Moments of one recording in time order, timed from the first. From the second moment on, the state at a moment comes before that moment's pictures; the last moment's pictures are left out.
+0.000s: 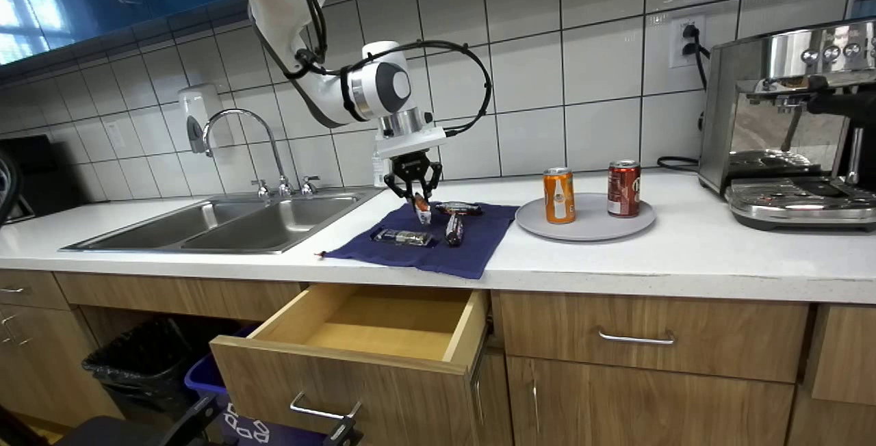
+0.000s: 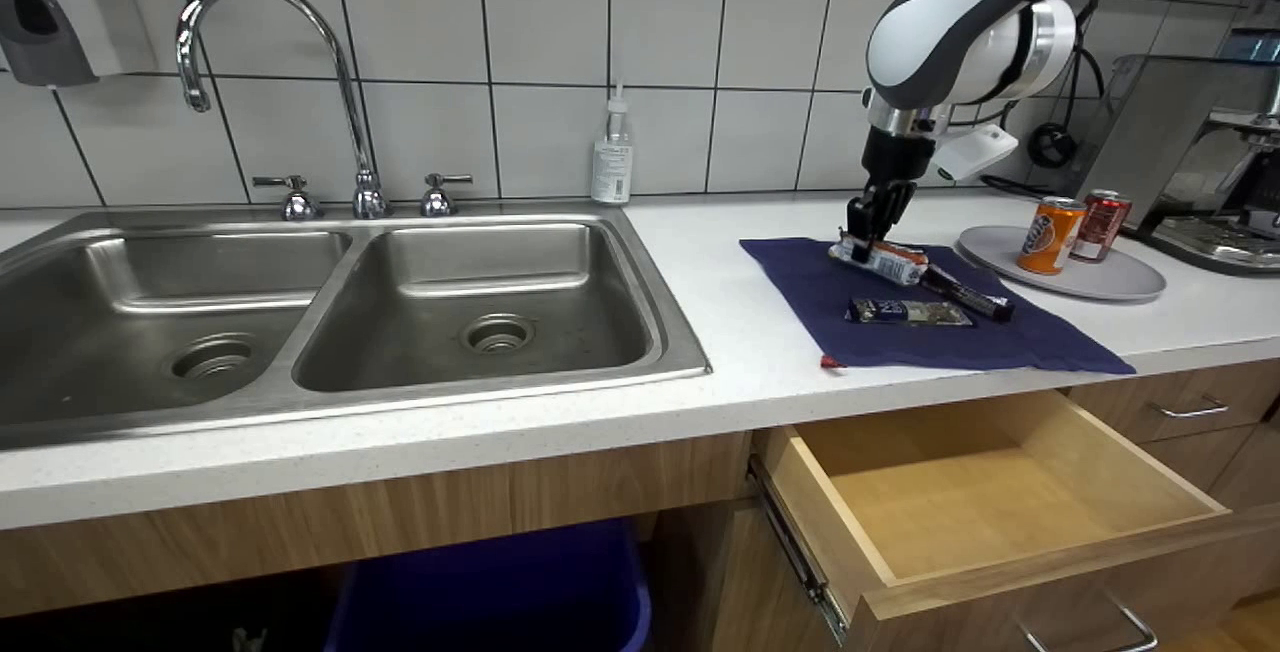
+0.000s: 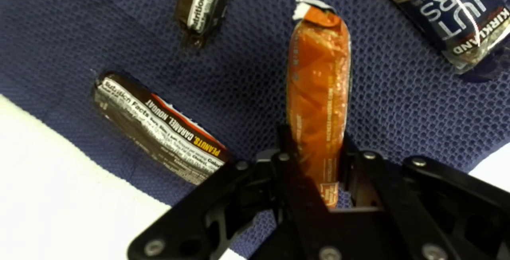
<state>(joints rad) -0.06 0.67 0.05 -1.62 -0.12 2.41 -0.50</state>
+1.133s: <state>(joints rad) -0.06 0.54 0.08 -1.80 -0.12 2.50 -0.52</state>
